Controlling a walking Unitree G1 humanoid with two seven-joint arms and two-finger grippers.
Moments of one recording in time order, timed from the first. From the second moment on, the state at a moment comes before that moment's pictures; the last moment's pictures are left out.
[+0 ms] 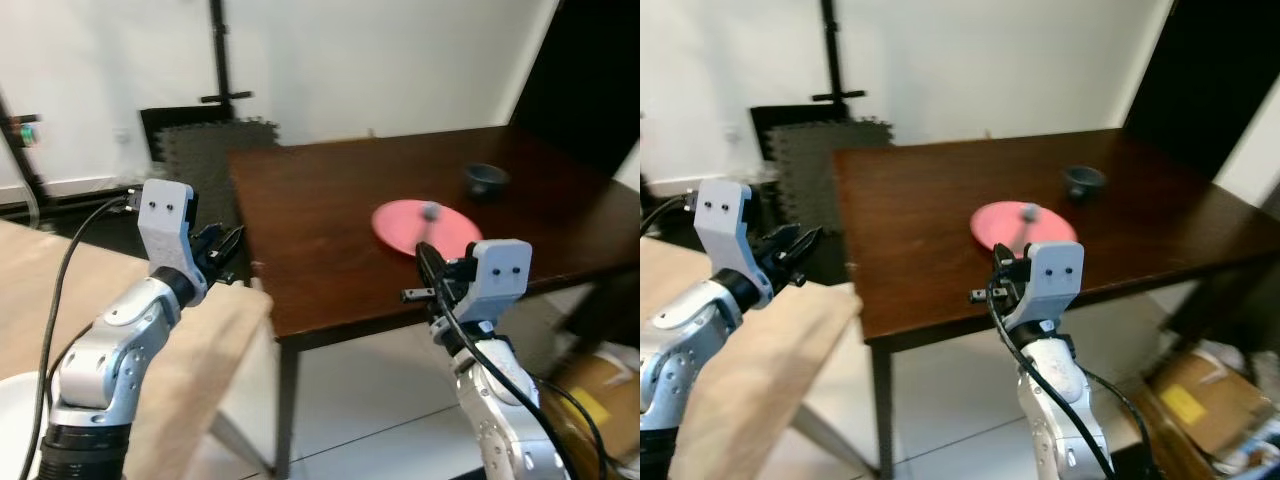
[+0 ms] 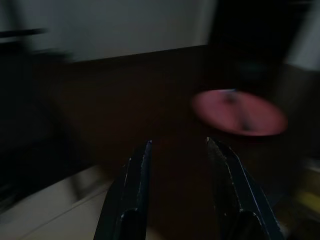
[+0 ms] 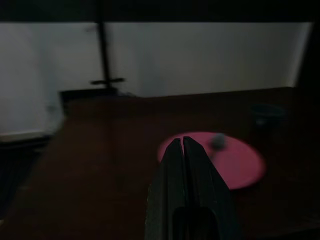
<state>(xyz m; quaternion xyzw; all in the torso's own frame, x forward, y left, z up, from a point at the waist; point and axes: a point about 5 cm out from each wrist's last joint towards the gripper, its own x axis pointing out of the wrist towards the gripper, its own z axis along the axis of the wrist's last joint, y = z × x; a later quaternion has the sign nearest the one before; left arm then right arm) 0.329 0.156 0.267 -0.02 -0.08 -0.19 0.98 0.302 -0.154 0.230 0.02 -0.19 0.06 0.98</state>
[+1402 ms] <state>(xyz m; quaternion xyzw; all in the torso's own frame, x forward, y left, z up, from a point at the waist) 0.329 0.149 0.261 -0.10 -0.06 -0.22 0.97 0.303 -0.147 0.230 0.02 -0.19 0.06 0.98</state>
